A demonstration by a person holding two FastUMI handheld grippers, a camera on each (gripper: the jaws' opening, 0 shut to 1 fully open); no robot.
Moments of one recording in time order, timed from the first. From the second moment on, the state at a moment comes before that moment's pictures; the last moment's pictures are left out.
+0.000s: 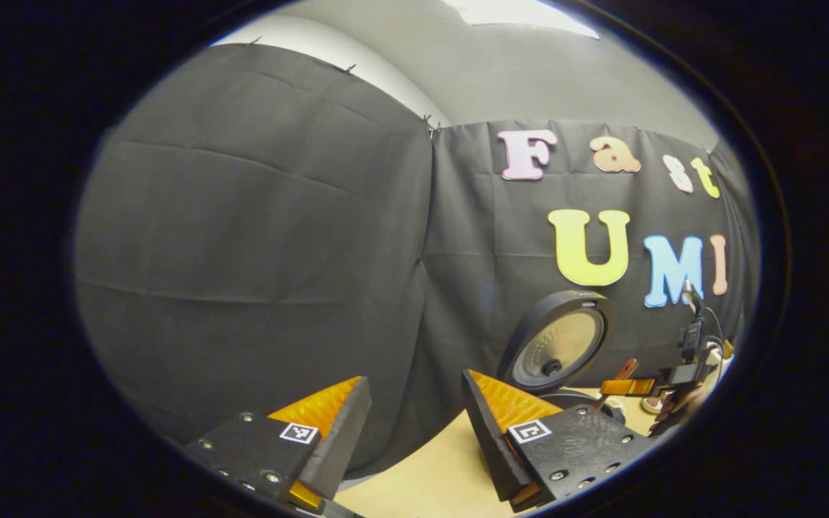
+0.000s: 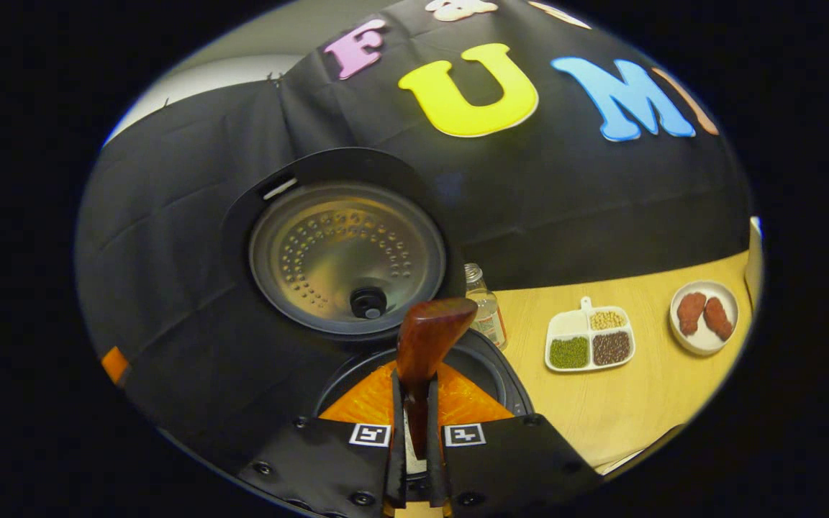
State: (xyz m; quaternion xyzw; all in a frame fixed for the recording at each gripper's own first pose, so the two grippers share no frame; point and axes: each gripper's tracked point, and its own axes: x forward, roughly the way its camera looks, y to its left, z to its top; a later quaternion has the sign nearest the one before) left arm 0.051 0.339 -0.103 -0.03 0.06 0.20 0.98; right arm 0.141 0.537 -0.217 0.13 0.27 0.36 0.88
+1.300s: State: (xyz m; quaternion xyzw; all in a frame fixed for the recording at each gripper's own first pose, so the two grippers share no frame) left arm 0.080 0.299 -0.078 -0.04 0.04 0.14 0.99; right arm 0.118 0.509 -0.133 0.05 0.15 0.41 0.90
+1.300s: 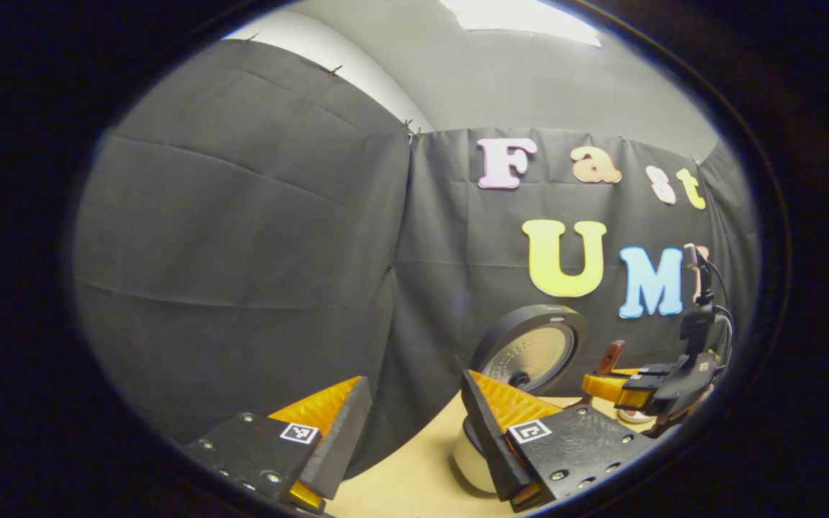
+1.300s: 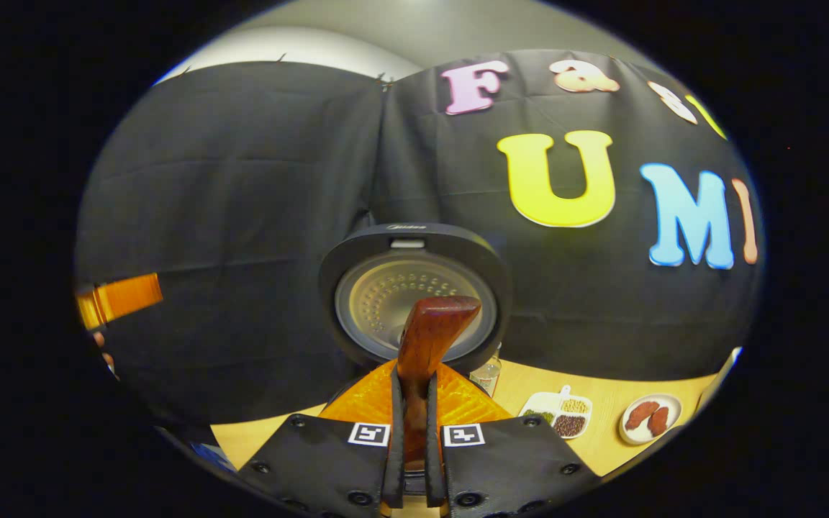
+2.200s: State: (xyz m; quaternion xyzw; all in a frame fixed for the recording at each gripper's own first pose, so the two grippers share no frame) left arm 0.114 0.174 -0.046 -0.04 0.02 0.04 1.00; right arm 0.156 0.257 -0.111 0.15 0.16 0.21 0.95
